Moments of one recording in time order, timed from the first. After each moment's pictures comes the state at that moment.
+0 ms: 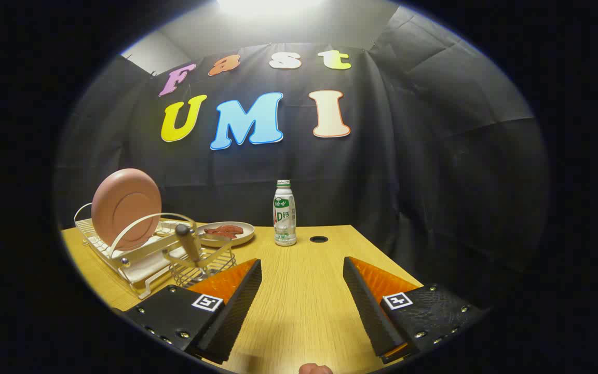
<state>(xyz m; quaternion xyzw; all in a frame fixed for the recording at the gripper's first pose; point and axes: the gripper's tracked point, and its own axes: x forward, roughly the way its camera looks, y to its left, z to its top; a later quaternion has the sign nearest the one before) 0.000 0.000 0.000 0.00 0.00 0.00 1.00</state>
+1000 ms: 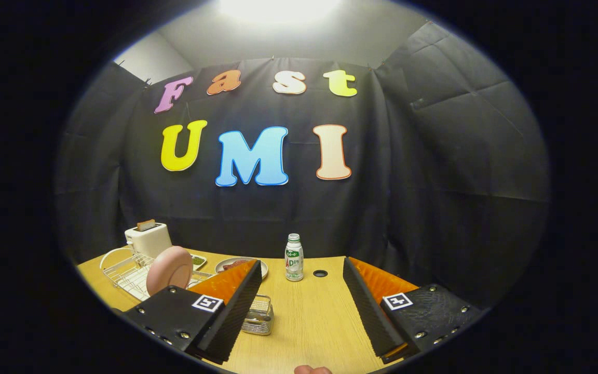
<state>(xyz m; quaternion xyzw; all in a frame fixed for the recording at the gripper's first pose) -0.085 0.059 0.190 -0.02 0.00 -0.02 1.00</state>
